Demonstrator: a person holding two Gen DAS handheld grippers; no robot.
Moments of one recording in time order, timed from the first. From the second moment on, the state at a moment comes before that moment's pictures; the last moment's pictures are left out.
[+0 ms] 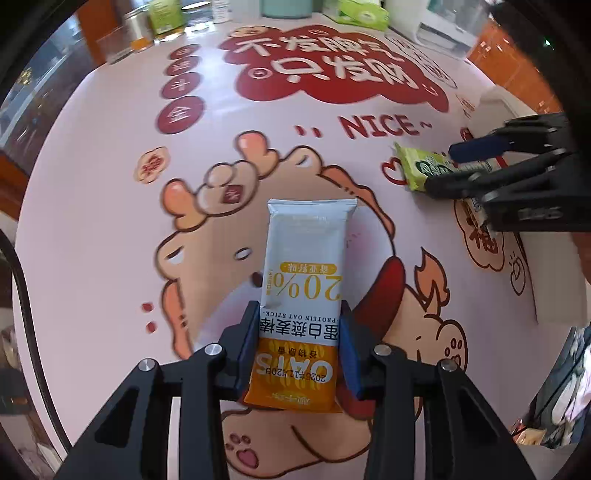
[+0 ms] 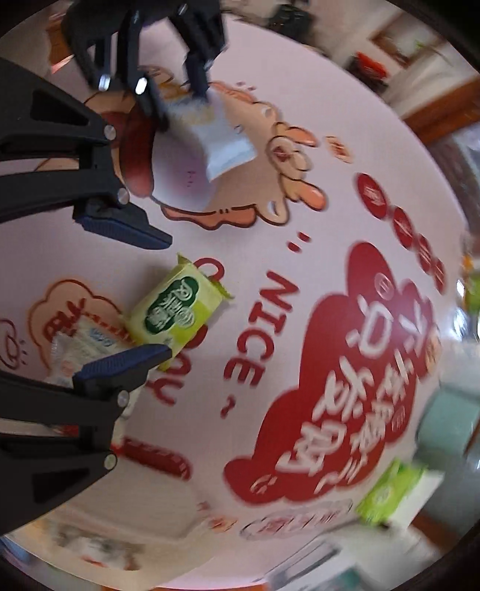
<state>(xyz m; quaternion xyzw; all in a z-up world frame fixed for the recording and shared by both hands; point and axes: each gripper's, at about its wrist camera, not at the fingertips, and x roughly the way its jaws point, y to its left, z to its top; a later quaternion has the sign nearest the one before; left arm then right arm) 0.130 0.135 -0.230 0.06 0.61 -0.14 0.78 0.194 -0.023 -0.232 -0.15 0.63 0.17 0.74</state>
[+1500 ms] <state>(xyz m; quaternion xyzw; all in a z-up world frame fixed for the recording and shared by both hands) 0.086 -0.153 -0.019 0.10 0.43 -0.30 0.85 -0.001 -0.295 -0.041 0.07 0.47 0.05 0.88</state>
